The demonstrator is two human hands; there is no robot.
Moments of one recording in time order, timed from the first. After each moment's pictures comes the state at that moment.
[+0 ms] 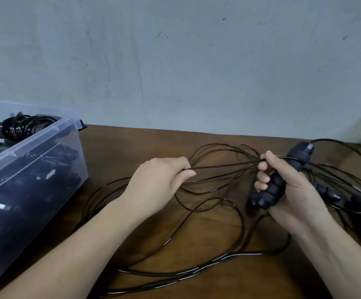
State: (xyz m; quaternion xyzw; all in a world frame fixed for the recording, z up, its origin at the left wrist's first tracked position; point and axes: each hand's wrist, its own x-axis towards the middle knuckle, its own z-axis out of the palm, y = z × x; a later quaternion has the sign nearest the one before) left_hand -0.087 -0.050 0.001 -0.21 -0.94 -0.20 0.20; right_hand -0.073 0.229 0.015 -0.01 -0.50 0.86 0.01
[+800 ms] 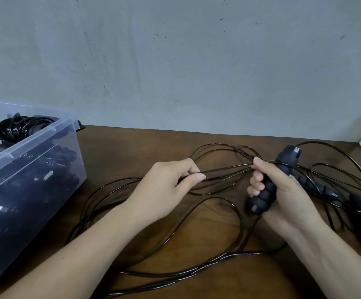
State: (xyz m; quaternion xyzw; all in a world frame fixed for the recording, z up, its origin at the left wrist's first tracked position) left_hand -0.076 -0.035 0.003 -0.24 -0.89 -0.36 0.14; right_hand -0.068 0.220 0.010 -0.02 -0.51 0.86 0.01
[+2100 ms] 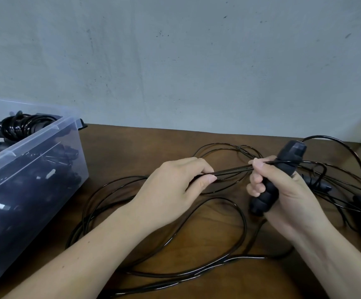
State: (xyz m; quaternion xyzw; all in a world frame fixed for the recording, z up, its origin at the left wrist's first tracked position) left_hand -0.064 -0.027 0.013 -0.28 -0.89 -0.33 0.18; right_hand -0.060 0.213 0.017 0.07 -0.54 0.84 0.01
